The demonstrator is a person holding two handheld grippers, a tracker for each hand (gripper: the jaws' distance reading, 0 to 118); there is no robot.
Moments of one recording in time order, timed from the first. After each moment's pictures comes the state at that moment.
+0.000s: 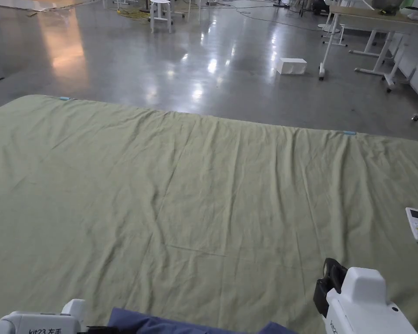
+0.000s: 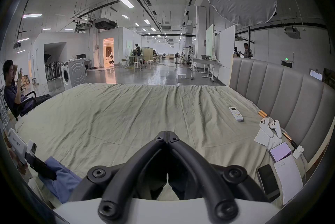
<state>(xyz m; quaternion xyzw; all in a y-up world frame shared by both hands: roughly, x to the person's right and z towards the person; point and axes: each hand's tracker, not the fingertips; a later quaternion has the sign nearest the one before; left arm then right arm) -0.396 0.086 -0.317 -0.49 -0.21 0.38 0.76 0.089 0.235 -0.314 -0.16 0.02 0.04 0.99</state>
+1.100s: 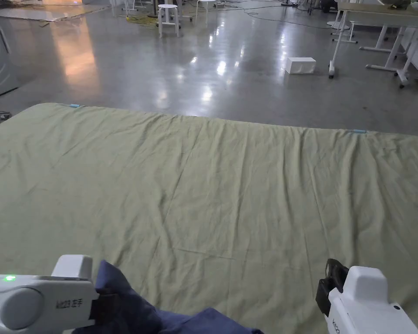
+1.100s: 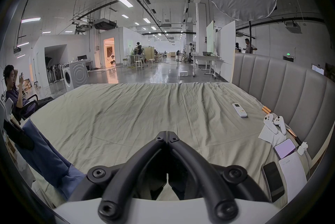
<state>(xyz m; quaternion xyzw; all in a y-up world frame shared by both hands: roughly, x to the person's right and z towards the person) -0.318 0.250 -0.299 -0.47 -0.02 0.13 0.87 0.093 0.231 -0.323 -0.17 0.03 0.02 0.98</state>
